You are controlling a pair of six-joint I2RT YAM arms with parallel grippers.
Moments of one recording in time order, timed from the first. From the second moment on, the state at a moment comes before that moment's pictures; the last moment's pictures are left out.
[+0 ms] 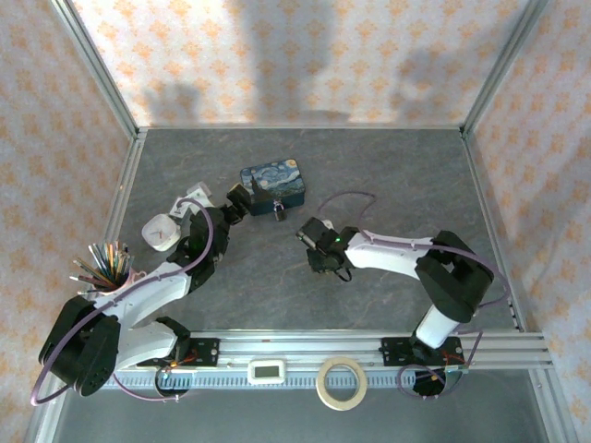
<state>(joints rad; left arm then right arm) -0.46 1.13 0.49 0.38 -0.51 -0.76 0.87 1.66 0.95 -0.53 0.20 0.60</state>
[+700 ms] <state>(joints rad) -0.46 1.09 0.48 0.34 -0.49 -0.83 0.85 1.69 0.93 -0.38 0.21 0.56</state>
